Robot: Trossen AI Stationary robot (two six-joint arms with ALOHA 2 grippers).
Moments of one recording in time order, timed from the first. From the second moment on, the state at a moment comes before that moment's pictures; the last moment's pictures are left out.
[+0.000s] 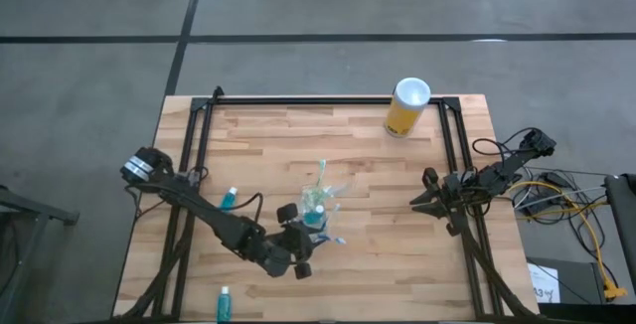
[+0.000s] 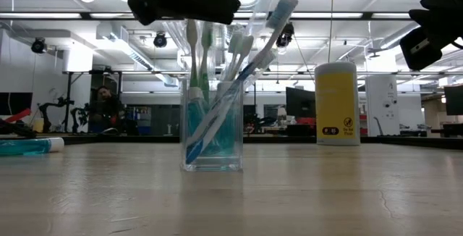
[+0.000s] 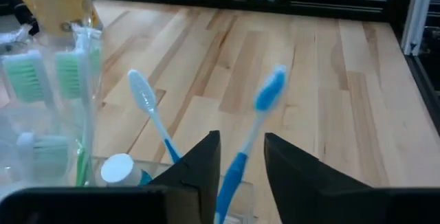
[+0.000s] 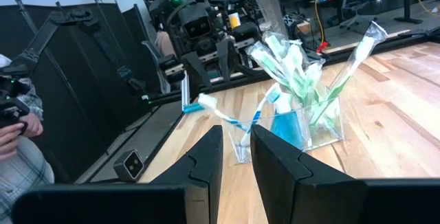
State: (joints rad) left arm -0.56 1.70 1.09 0.02 -0.73 -0.46; right arm 0.60 0.04 0.02 0.04 0.39 0.34
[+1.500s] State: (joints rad) left arm -0.66 1.29 1.09 -0.59 -0.51 -0.65; right arm 0.60 0.04 0.02 0.04 0.39 0.34
